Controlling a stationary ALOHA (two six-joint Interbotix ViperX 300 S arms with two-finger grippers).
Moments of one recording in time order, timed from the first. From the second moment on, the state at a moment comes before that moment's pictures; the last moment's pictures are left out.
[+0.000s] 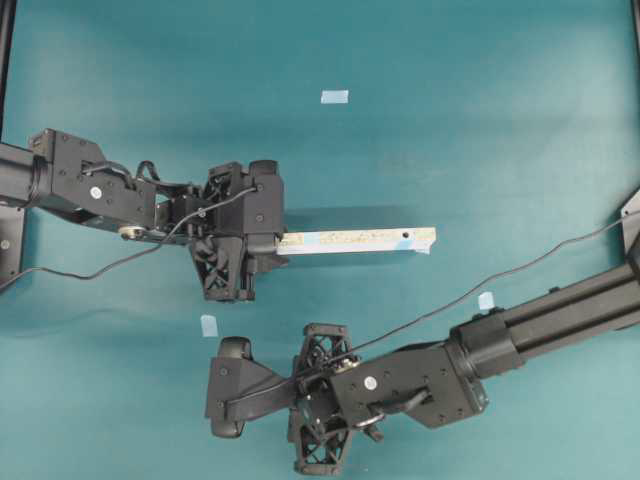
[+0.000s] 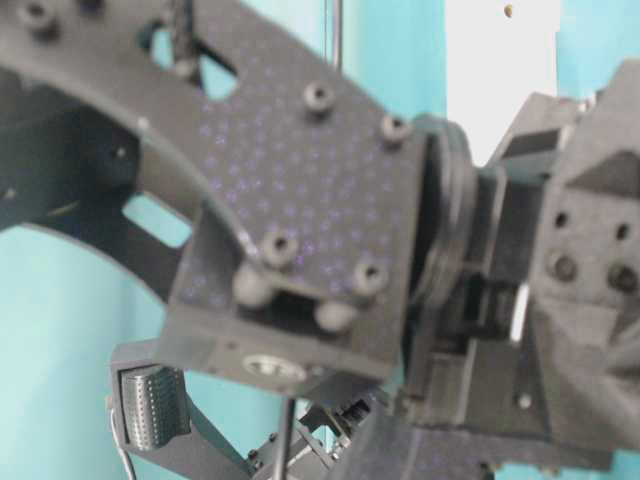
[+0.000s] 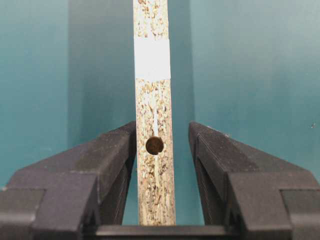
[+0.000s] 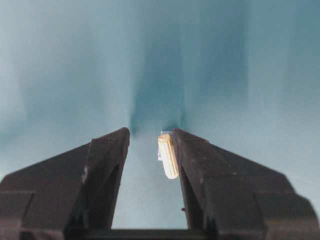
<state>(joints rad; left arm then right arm) -0.01 0.11 0.74 -0.07 0.00 0.05 0.36 0.53 -0.09 -0.04 0.75 0.64</state>
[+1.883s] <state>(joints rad) -0.03 0.11 0.74 -0.07 0.00 0.05 0.36 0.53 -0.06 -0.10 0.74 0.65</state>
